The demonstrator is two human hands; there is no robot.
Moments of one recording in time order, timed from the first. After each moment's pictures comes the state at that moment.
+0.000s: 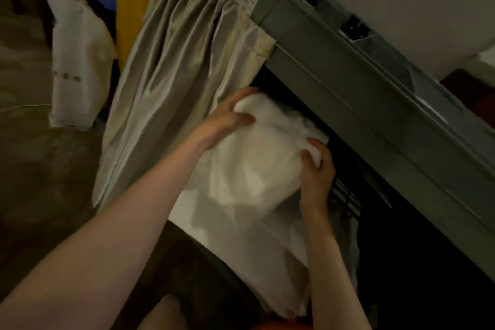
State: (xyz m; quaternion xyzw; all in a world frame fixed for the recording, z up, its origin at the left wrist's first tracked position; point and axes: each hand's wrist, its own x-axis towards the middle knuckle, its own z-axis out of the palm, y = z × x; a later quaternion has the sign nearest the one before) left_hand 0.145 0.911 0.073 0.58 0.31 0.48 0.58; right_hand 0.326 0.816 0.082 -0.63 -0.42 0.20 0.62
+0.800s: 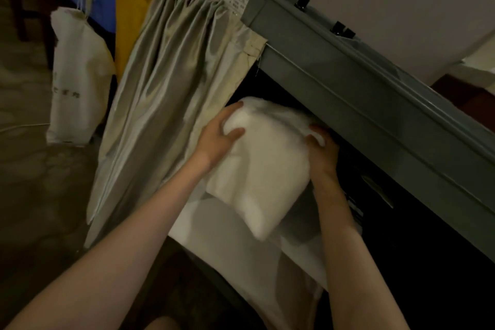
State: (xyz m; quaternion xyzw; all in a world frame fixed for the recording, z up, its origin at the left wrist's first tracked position) left_hand 0.159 0.889 0.032 0.59 0.40 0.56 0.42; right_hand 0.351 0.848 0.105 -0.70 -0.45 0.21 0.51
